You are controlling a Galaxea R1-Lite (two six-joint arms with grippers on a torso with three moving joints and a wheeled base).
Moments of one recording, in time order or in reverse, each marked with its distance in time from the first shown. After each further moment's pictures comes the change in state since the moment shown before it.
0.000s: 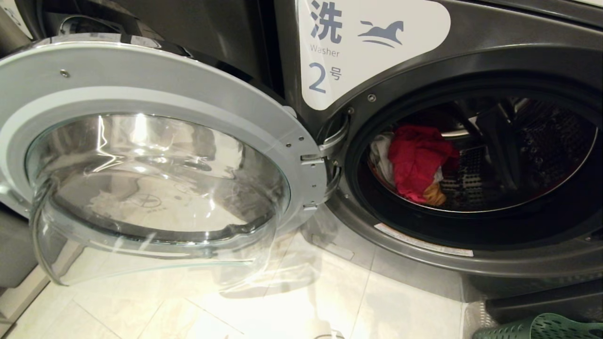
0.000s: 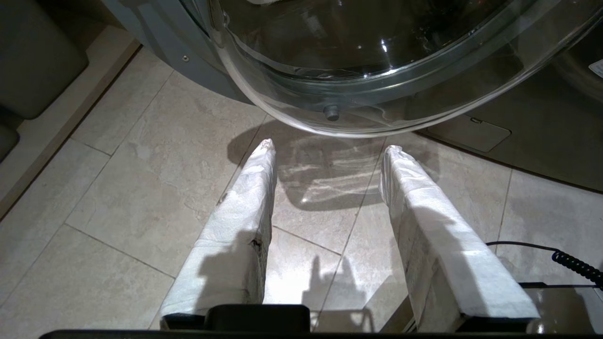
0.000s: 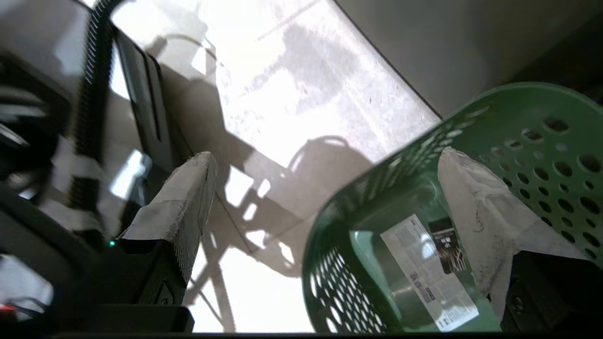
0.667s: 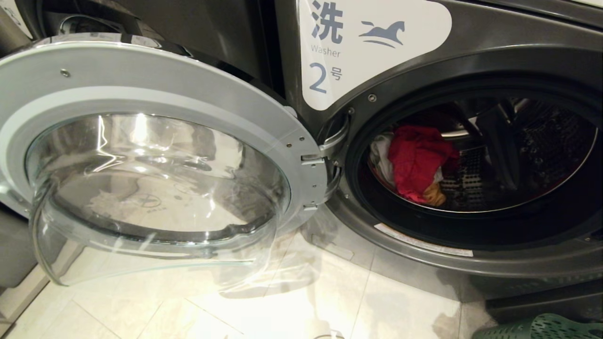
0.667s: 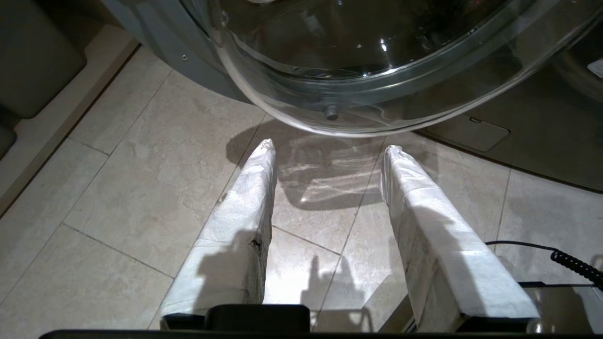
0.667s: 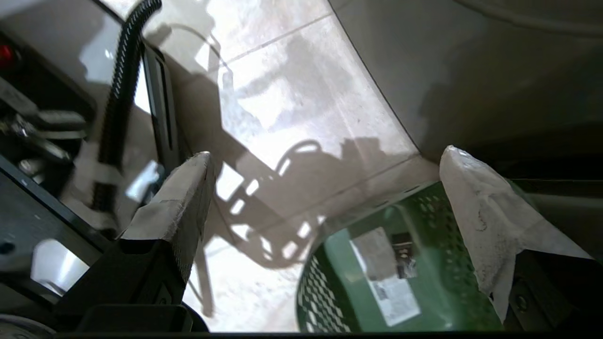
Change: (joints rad) left arm 0.000 0.000 0.000 0.000 0.000 0.000; right arm 0.055 -0.480 0.250 0.043 -0.016 -0.010
